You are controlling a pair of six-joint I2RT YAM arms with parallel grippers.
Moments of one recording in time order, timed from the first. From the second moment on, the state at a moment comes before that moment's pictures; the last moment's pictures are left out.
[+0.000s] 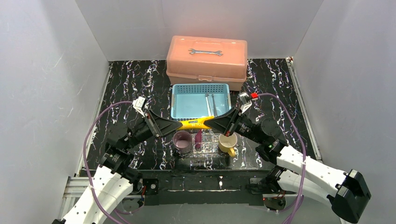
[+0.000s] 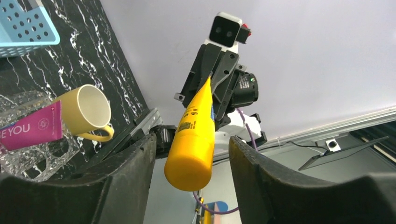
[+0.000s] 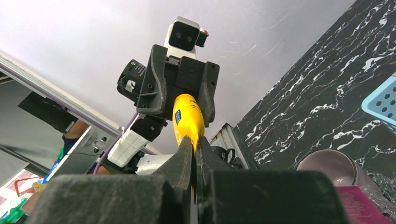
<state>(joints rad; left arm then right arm) -0.44 0.50 0.55 0.07 0.59 -1.25 0.85 0.87 0.49 0.69 -0.34 1.02</state>
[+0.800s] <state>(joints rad) -0.44 0.50 0.79 -0.47 0.54 -0.87 0.85 0.75 0.79 0.02 -0.31 0.64</state>
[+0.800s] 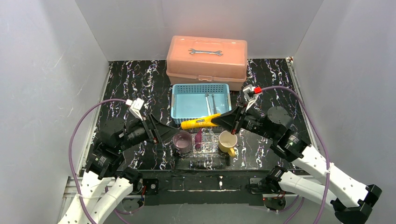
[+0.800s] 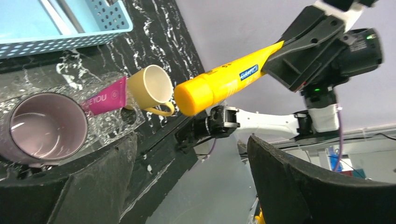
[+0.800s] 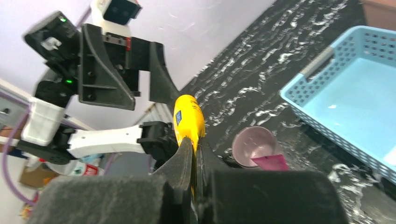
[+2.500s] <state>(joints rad) -0.44 0.38 0.79 -0.87 0.28 -0.53 1.24 1.32 1.43 -1.04 0.42 0.34</state>
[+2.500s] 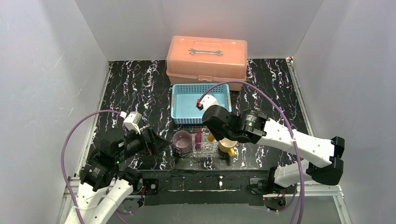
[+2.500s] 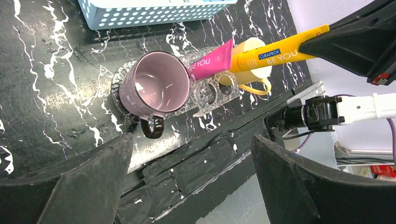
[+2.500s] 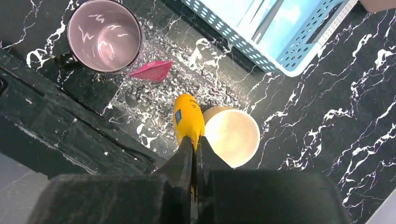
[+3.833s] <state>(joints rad) -0.44 0.34 0.73 -0.85 0.27 -0.53 1.22 1.46 1.29 -0.85 0.44 0.34</state>
